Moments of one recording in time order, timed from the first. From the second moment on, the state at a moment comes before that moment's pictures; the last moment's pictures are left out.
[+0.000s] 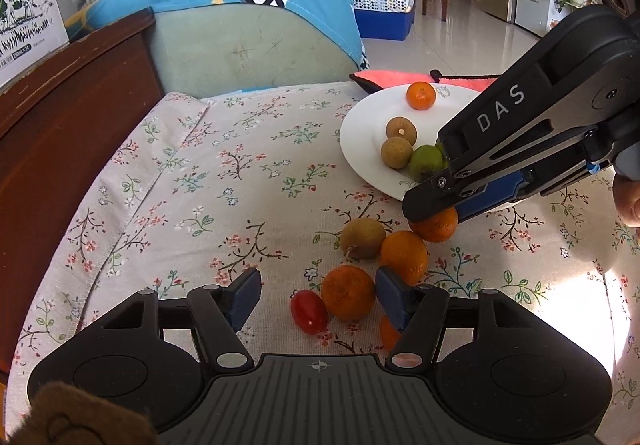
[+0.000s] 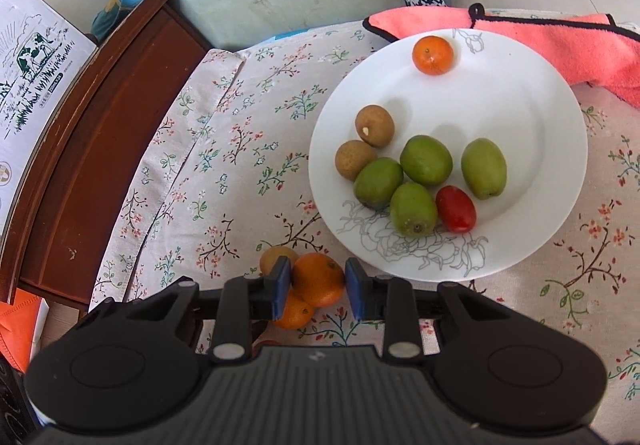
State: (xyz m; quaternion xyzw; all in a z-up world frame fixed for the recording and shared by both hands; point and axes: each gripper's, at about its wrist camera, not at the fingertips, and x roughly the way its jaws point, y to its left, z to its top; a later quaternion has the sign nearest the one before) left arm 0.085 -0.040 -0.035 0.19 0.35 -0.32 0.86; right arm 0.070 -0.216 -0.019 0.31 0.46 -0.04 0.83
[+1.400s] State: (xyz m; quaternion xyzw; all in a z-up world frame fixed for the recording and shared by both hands) left arm 0.086 -0.036 0.003 0.09 0.34 -0.36 0.87; right arm 0.060 -0.237 0.002 0.33 0.43 -0.02 0.84
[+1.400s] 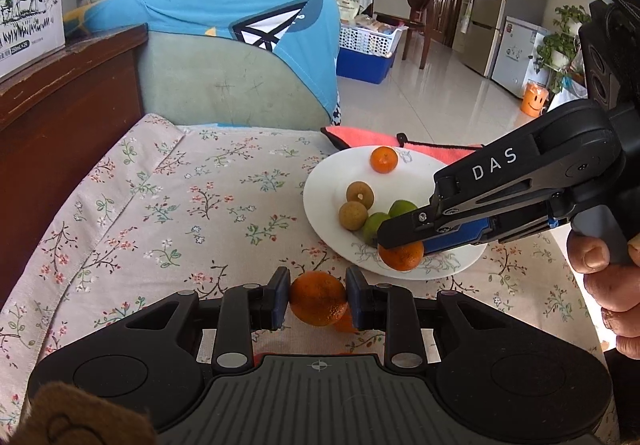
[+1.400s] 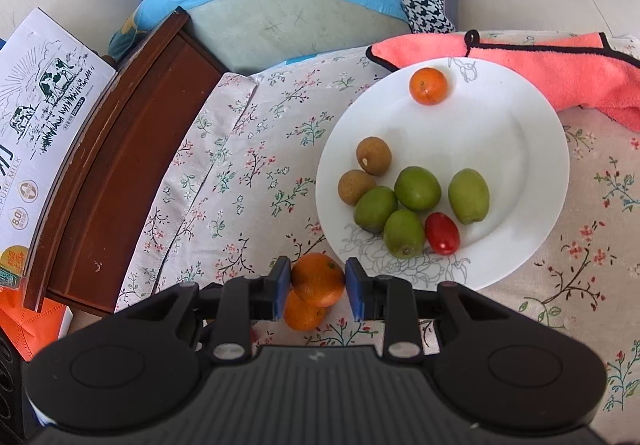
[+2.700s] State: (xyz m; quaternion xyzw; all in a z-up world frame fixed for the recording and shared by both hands) left arm 0.139 -0.158 0.005 0.01 0.37 -0.32 0.87; right arm 0.041 -0.337 0.008 0.36 0.40 -0.12 0.83
